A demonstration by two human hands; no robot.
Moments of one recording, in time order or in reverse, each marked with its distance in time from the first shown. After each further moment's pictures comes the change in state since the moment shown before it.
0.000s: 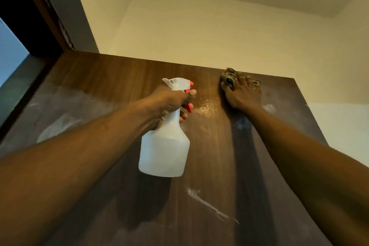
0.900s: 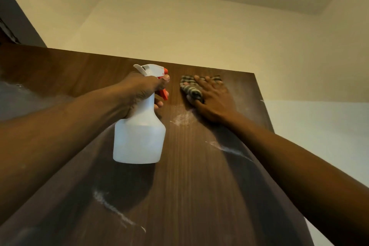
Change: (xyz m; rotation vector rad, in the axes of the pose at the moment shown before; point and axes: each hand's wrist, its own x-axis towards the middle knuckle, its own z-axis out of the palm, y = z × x) left_hand 0.031 0.029 0.125 0.091 0.145 0.042; right_hand 0.000 0.115 0.008 -0.061 0.050 -0.500
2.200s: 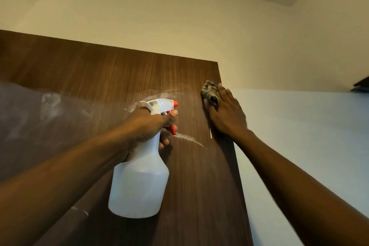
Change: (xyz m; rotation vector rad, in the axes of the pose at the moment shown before) left_hand -0.070 -0.020 0.126 -0.005 -0.199 -0.016; right_hand -0.114 0.094 -0.016 0.195 0.019 0.385
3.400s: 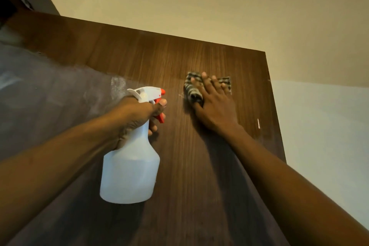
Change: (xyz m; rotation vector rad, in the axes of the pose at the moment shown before) left_hand -0.043 -0.040 -0.116 -0.052 0.197 -0.090; right_hand -0.027 -0.143 0.045 -0.165 -0.066 -0.283
